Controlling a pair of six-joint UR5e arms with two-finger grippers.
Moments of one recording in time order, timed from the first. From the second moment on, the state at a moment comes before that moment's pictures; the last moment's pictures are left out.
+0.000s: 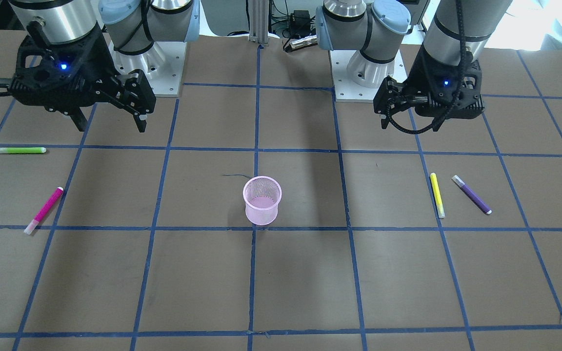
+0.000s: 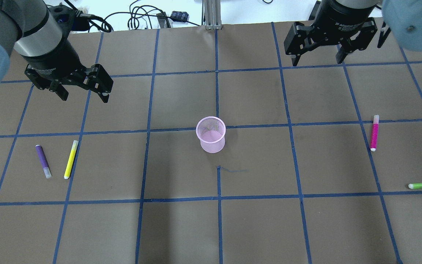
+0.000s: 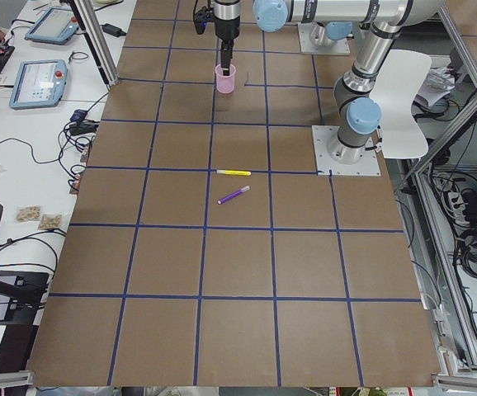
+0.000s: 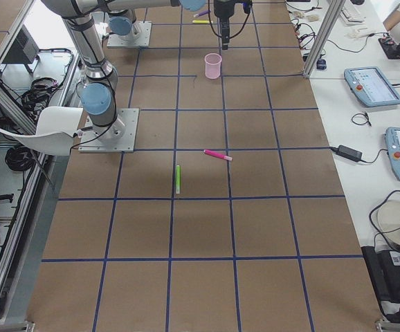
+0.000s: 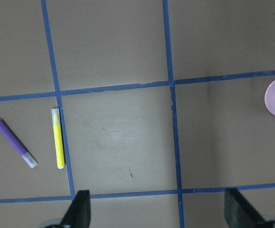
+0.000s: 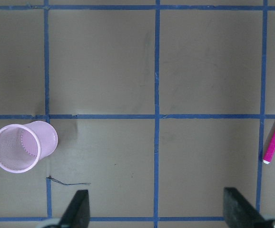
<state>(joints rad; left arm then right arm) -1.52 -1.54 -1.61 -1.56 1.62 0.13 1.61 -1.54 1.47 -1.60 -1.57 0.04</state>
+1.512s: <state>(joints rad) -1.17 -1.63 -1.63 -1.48 1.61 0.13 1.10 -1.55 2.15 -2.22 -1.59 -0.15</state>
